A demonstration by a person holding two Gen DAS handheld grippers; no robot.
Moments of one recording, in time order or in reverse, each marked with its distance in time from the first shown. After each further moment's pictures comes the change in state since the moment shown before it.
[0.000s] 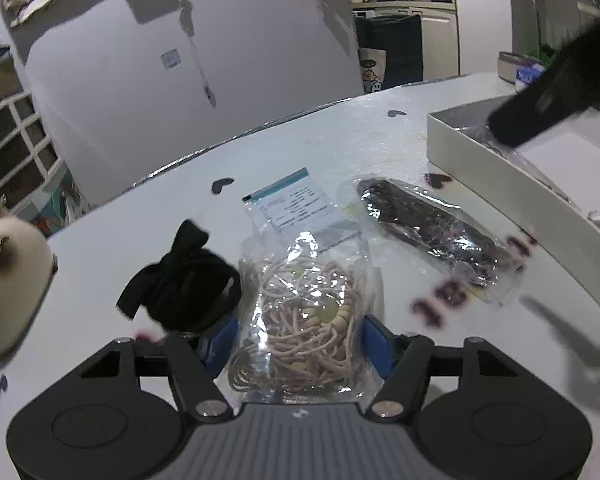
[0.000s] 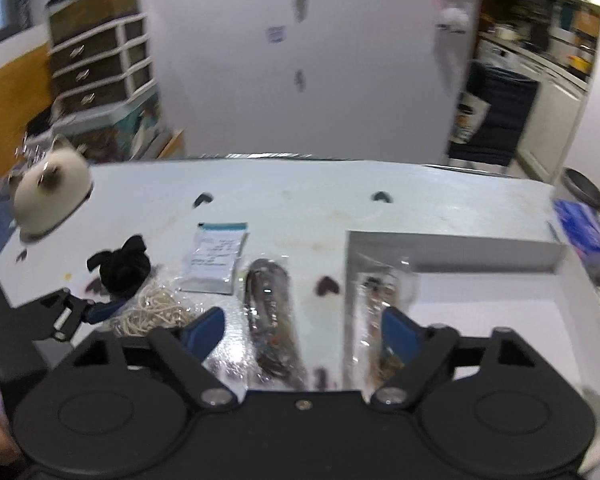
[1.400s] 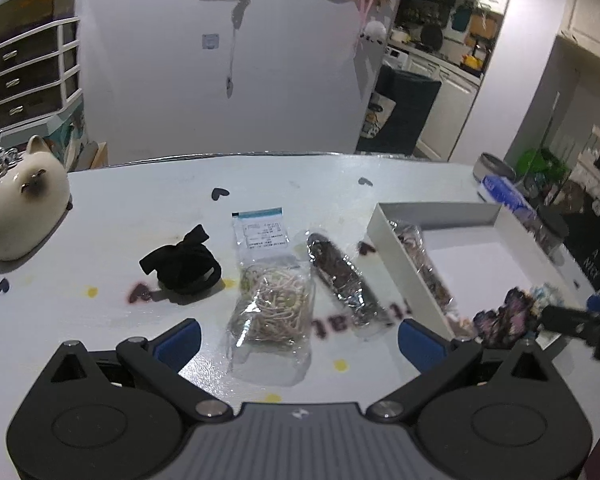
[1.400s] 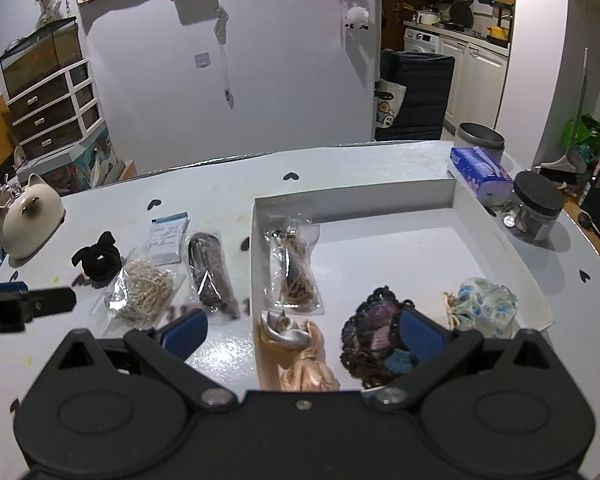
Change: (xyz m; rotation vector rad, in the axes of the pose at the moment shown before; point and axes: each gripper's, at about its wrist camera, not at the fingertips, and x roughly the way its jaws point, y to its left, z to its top) left arm -0.121 0.014 0.025 -0.318 0.007 -0.165; right arm -0.113 -0.052 -0.074 0.204 -0.051 -0.130
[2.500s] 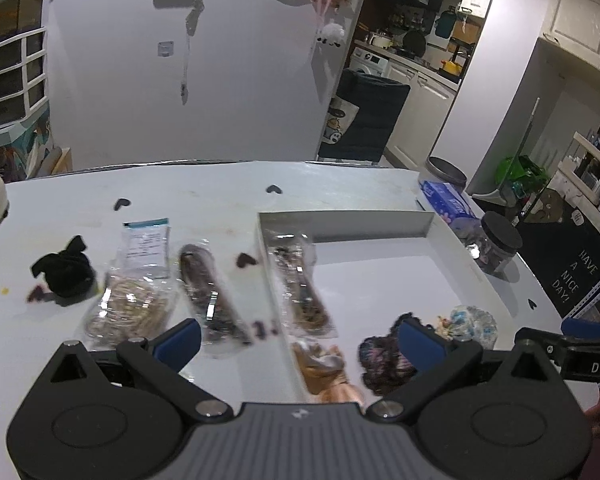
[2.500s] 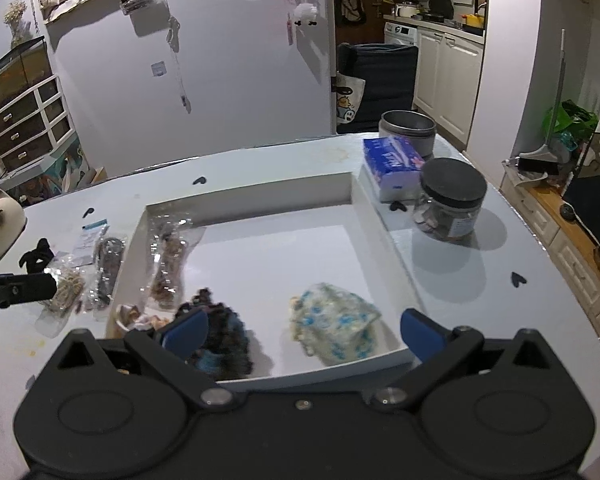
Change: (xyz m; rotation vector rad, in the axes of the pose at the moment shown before) left arm 0.008 -0.140 0.013 -0.038 -0.024 -0.036; right arm -0.003 -0.165 0.002 0.023 0.008 0.004
